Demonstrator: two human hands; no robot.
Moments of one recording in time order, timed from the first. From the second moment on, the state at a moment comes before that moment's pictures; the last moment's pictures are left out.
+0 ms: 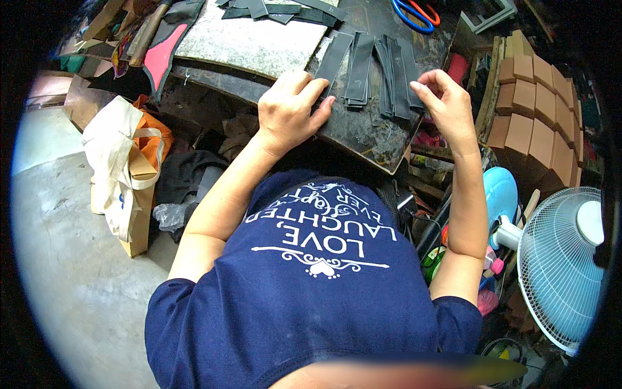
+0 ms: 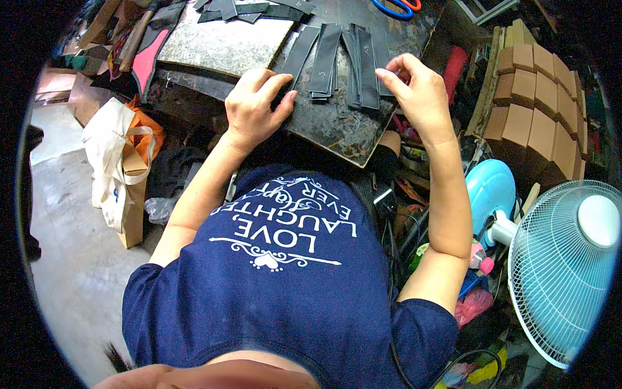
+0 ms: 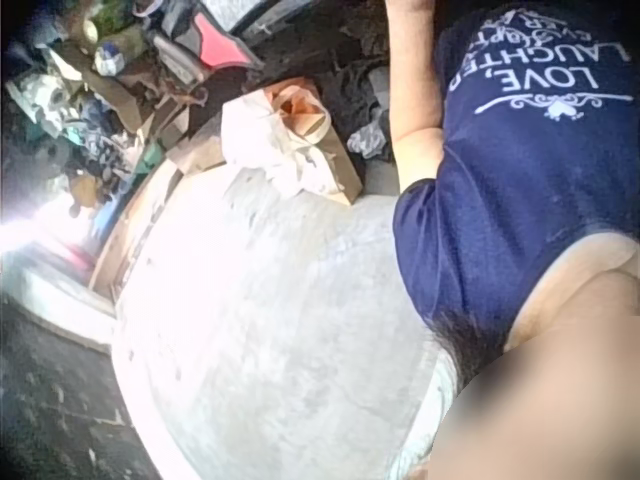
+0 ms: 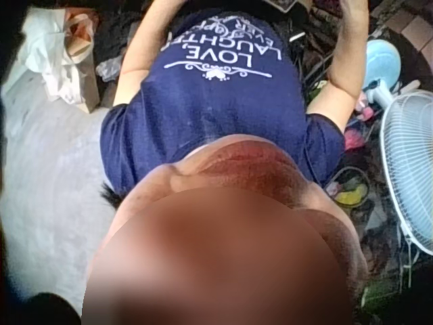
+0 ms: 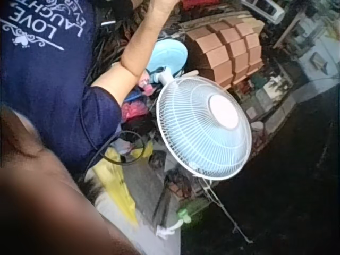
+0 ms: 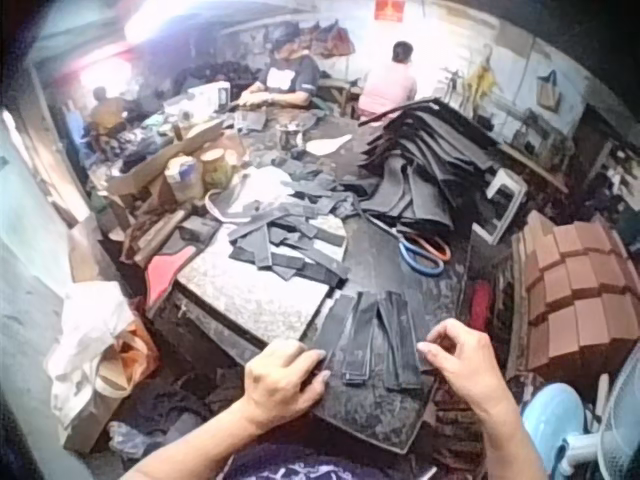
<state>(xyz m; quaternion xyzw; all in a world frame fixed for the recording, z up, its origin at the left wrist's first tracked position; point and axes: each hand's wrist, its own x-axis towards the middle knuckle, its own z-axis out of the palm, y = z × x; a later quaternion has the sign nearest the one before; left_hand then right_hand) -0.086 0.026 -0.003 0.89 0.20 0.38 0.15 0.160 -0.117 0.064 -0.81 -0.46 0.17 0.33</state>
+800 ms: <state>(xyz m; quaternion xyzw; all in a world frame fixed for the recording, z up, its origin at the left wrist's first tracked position) -0.096 0.025 0.024 0.78 0.19 0.50 0.31 0.116 -0.158 0.114 -0.65 -0.52 0.17 0.52</state>
